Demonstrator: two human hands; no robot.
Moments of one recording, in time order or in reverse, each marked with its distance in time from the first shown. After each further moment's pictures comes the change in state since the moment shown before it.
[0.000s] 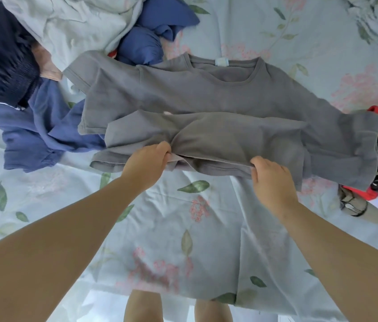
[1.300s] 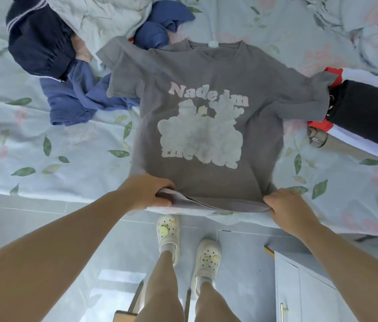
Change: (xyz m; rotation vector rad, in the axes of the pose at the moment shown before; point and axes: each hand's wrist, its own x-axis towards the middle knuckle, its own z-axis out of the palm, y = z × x) left_hand -0.230 0.026 -0.003 0.067 -0.483 0.100; right_hand -0.243 0.017 -0.012 -0.199 -0.181 -0.333
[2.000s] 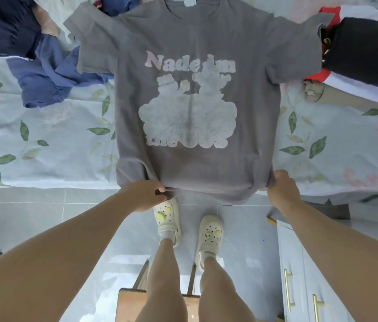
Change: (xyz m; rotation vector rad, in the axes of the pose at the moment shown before) left_hand 0.010 0.030 0.080 -0.008 -0.158 -0.224; right_hand -0.021 0.001 0.085 0.772 -0.068 1.006
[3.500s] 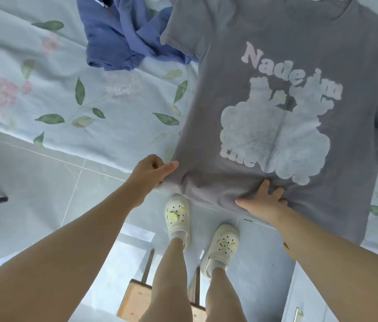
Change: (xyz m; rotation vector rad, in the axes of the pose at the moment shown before) left_hand 0.023 -0.147 -0.004 -1.465 0.344 -0.221; right_hand -0.029 -0.178 0.122 -0.589 -0.311 0.095
